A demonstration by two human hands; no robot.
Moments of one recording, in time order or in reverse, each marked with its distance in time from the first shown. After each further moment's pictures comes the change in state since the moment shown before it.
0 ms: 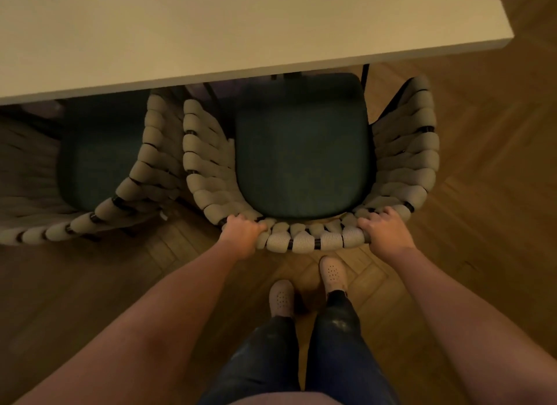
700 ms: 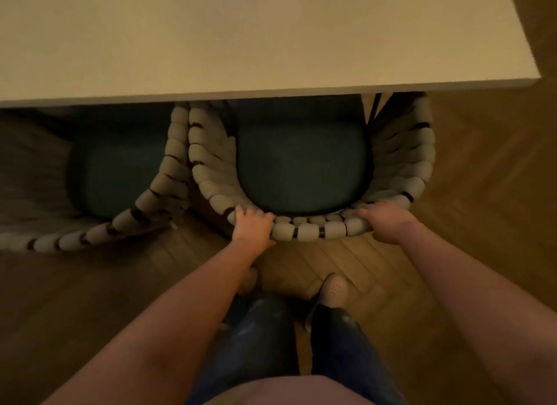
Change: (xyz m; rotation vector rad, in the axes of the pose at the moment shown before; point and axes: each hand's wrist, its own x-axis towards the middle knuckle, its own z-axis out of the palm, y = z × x) left_hand 0.023 -0.041 -0.022 -0.137 0.094 -0.132; right_hand 0.085 -0.004 -0.069 -0.084 -0.235 -0.157
